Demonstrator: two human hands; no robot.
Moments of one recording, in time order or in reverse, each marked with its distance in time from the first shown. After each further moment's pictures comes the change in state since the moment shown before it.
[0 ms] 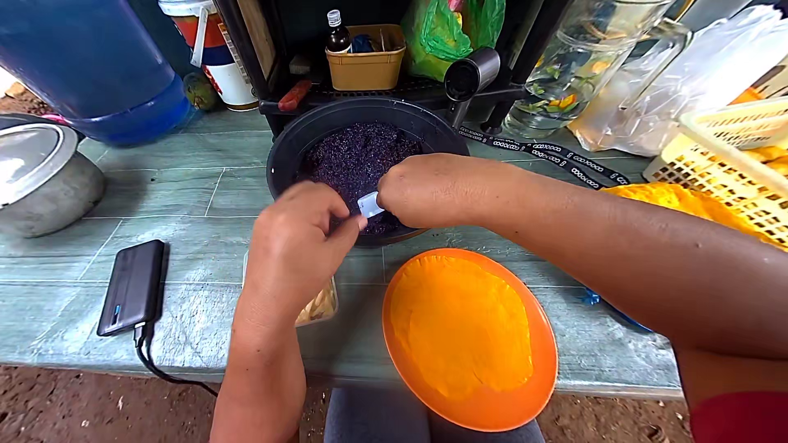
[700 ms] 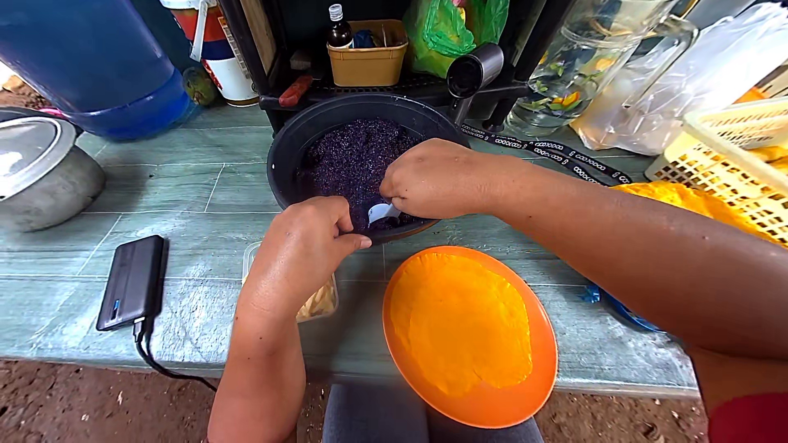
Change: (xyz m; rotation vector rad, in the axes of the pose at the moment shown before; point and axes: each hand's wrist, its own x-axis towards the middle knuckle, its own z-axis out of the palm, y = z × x) left_hand 0.005 0.002 0.000 0.110 -0.398 -0.214; right_hand -0.001 0.020 0.011 0.014 0.109 -0.061
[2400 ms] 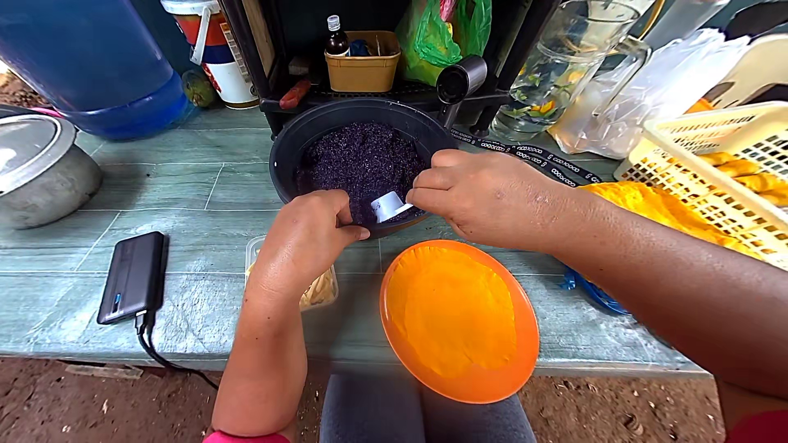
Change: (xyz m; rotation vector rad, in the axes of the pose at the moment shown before) left_hand 0.001 0.003 -0.002 -0.024 -0.029 -0.007; right_hand -0.069 -0.022 0.008 -0.174 0.477 -0.157
